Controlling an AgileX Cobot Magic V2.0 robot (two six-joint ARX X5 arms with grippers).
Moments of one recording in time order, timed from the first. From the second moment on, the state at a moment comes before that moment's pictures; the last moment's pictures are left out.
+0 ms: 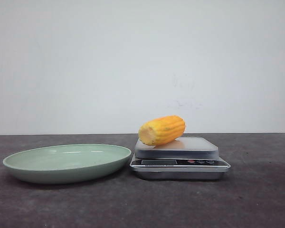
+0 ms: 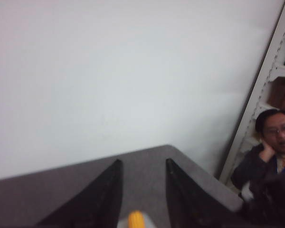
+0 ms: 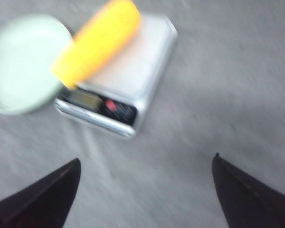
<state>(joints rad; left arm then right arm) -0.71 1.04 2.47 -1.43 -0.10 -0.19 0.17 0.76 0.85 -0.83 -0.36 0.06</state>
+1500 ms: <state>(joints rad) -0.71 0.77 2.24 -1.43 -0.05 -0.20 0.74 1.42 1.16 -0.58 0.04 0.69</state>
